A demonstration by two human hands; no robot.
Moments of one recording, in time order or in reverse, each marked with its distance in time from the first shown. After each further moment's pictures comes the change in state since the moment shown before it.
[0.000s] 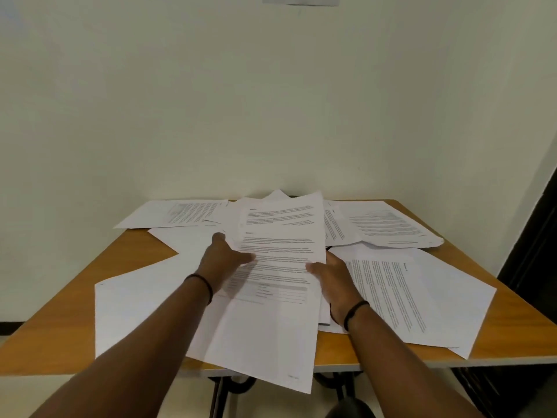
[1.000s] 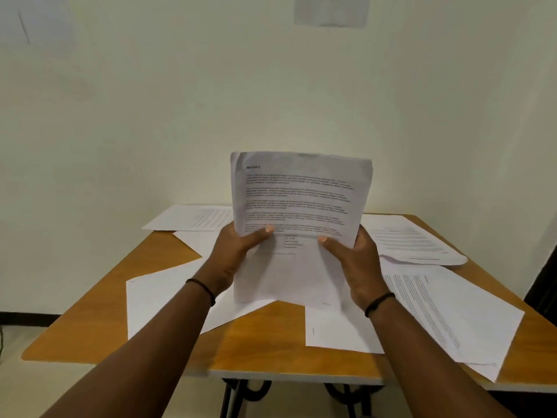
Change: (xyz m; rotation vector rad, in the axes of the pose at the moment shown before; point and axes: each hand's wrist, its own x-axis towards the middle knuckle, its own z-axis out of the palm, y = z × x) left_hand -0.046 0.023 -0.048 -0.556 -0.149 0.413; right_hand -0.020 -0.066 0.025 -0.035 0.048 -0.375
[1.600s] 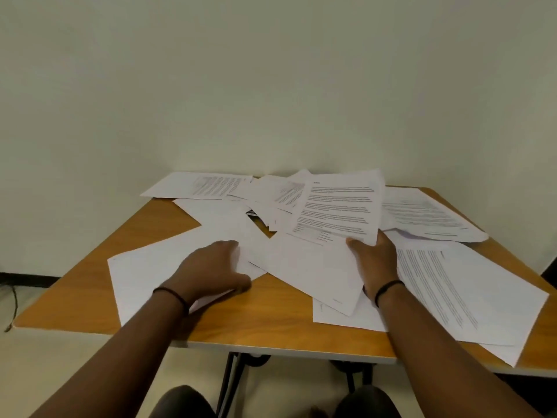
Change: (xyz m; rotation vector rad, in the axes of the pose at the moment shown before) left_hand -0.022 -0.049 -0.042 1.230 -0.229 -0.326; right_hand 0.024 0.091 -0.029 -0.129 0.215 0.203
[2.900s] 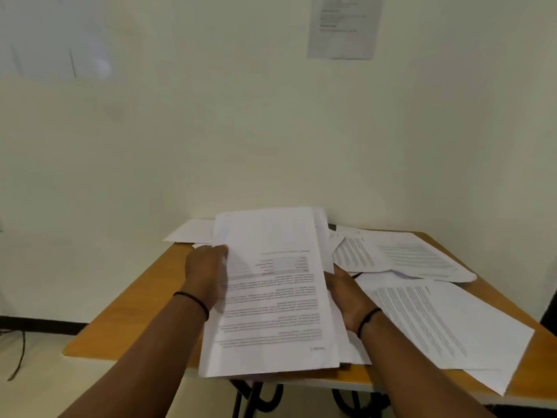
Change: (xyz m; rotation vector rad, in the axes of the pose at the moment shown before) left_hand -0.012 0.010 -0.070 -1.428 0.482 -0.381; right_hand -0.049 -0.067 0.037 0.155 -0.667 0.147
